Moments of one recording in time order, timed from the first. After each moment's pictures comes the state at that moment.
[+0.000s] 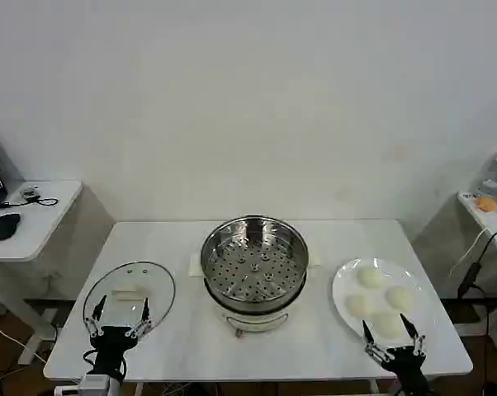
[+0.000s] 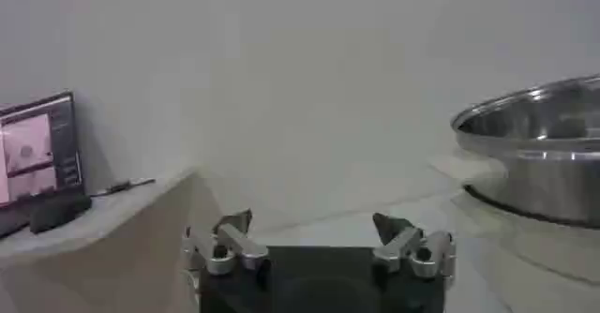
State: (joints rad) left arm 1.70 -1.28 -0.59 -2.14 -0.01 0.12 -0.22; right arm -1.74 1.09 0.72 1.96 0.20 0.14 -0.01
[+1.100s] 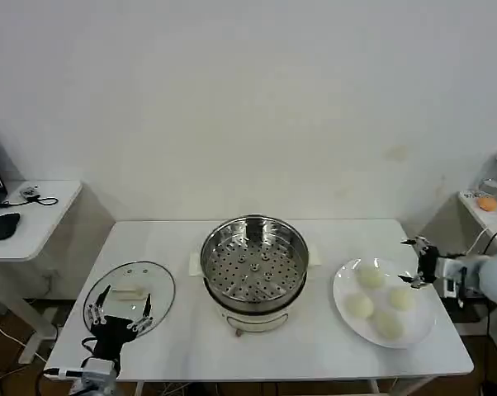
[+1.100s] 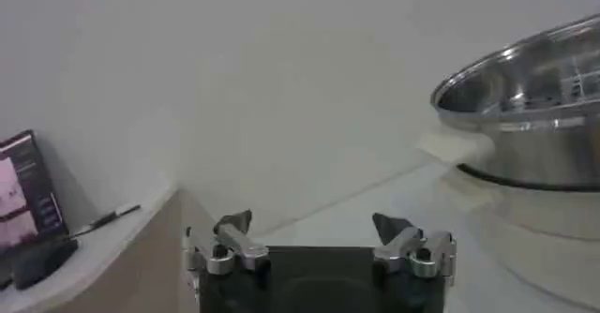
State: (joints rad) left arm 1.66 -1.27 -0.64 -2.17 0.14 0.21 -0.06; right arm -0.60 0.44 -0.03 1.50 -0.22 -0.06 -0.93
